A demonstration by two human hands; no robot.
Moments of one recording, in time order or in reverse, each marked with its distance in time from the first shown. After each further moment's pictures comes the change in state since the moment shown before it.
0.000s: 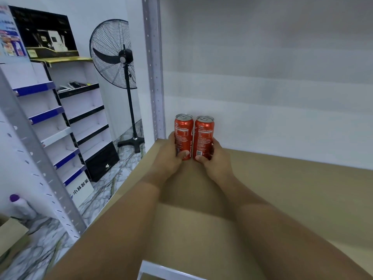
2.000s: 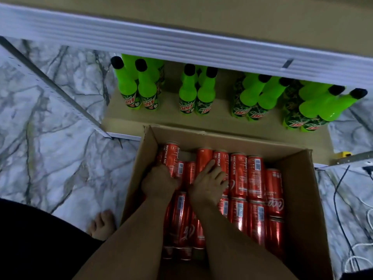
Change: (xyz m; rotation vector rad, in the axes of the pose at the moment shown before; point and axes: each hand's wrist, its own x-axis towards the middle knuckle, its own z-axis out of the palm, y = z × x) left_hand -0.629 -0.518 0.538 0.424 -0.457 -0.737; right_hand -0.642 0.649 0.272 -1.086 -0.381 0.763
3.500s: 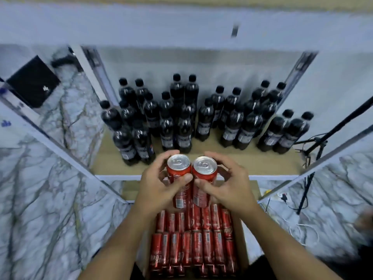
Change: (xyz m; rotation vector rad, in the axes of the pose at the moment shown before) left_hand -0.268 0.228 -0.420 -0.859 -0.008 0.744; right_hand -0.158 0.140 -0.506 1.316 0.276 -0.616
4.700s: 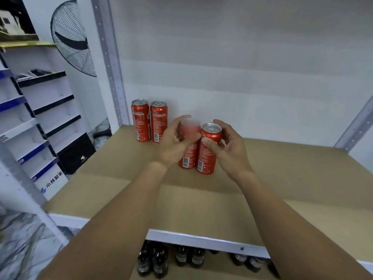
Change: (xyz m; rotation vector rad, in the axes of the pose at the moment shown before) left_hand 0.323 0.333 -0.101 -0.028 0.092 0.276; right_hand 0.337 -0.329 -0.015 0.144 0.002 -0.226
